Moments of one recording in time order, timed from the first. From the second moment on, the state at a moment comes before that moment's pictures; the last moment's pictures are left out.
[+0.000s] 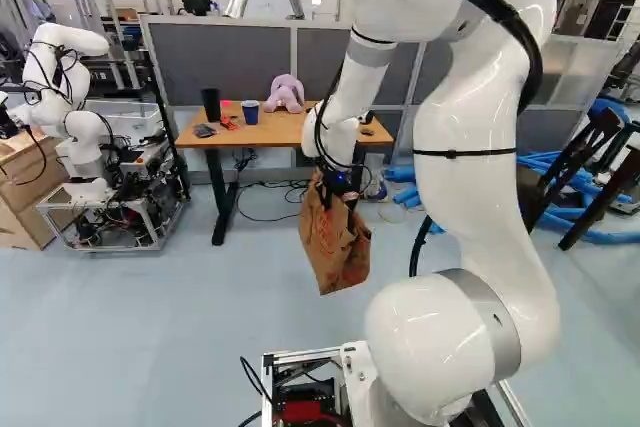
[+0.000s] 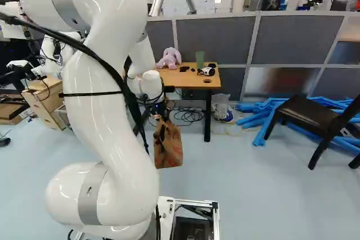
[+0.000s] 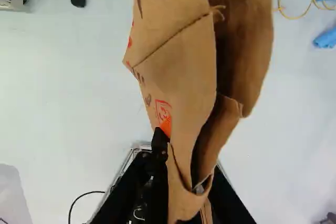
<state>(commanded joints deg) 5.9 -26.1 -48.7 0.0 -14.0 0.0</state>
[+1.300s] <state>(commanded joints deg) 5.2 -15.0 -49.4 0.0 -31.1 0.0</state>
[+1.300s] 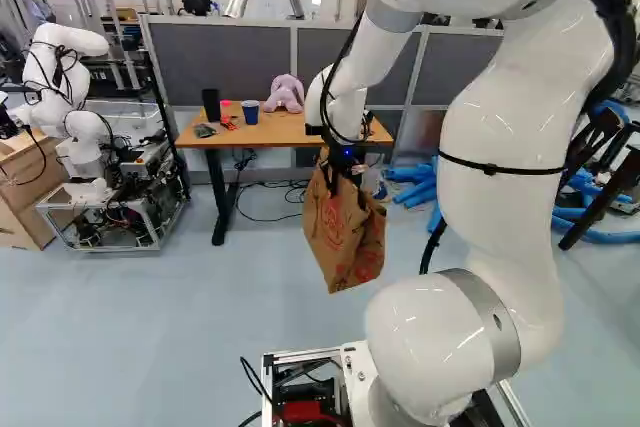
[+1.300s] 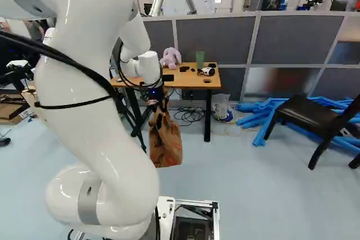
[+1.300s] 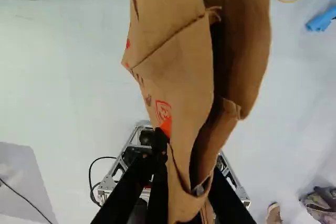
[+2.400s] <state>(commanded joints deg) 4.7 -7.2 -52.1 0.0 -34.2 0.0</state>
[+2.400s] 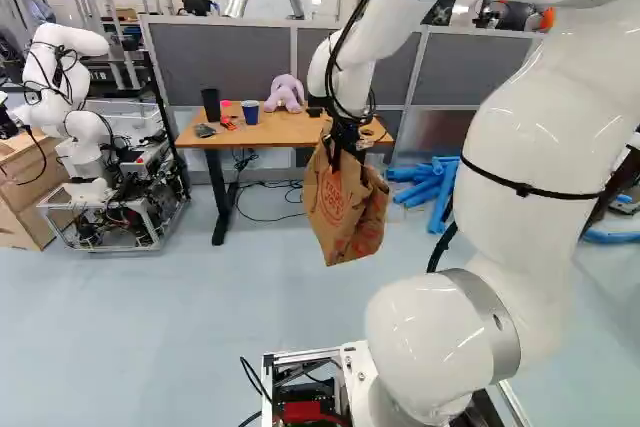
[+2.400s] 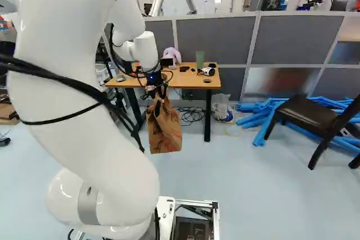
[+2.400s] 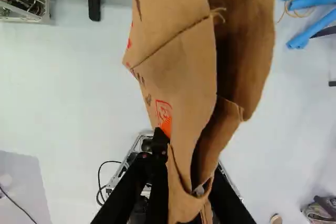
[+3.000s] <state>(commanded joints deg) 4.4 -5.2 -55.5 0.0 -37.1 0.0</state>
